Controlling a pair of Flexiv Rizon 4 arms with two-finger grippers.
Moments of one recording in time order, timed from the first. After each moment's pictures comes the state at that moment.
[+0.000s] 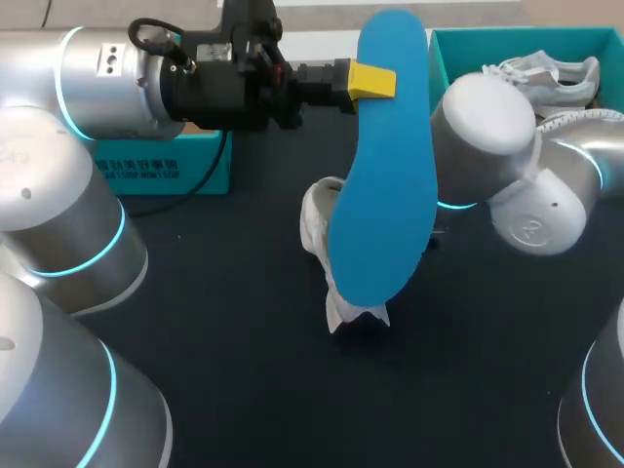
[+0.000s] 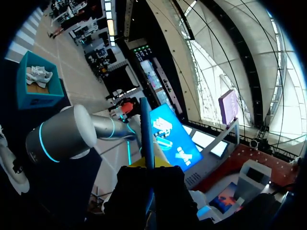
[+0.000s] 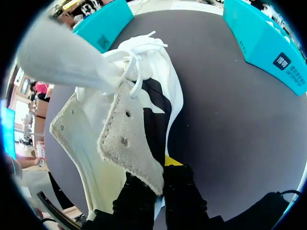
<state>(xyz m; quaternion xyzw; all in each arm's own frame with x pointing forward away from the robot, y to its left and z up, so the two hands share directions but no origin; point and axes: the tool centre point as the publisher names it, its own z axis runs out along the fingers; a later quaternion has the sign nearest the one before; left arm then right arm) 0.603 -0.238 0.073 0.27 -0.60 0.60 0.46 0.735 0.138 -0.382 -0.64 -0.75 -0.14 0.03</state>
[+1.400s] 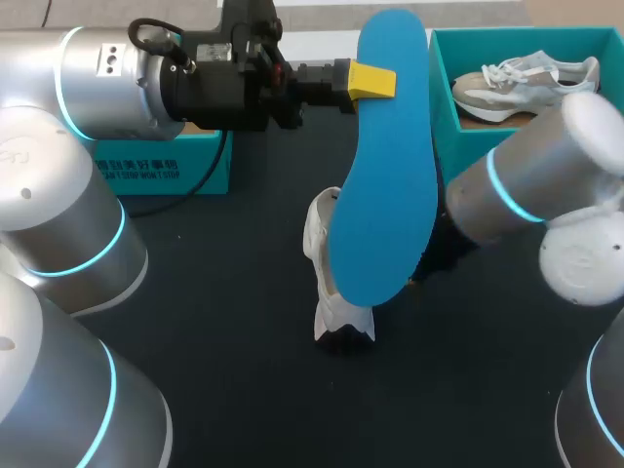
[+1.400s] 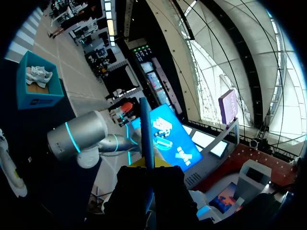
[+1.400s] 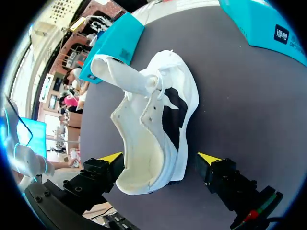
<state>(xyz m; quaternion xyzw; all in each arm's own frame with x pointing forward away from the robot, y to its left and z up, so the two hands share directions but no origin) 0.603 -0.238 0.073 0.27 -0.60 0.60 0.46 0.707 0.139 -0.334 -0.64 -0.70 -0.26 0.16</state>
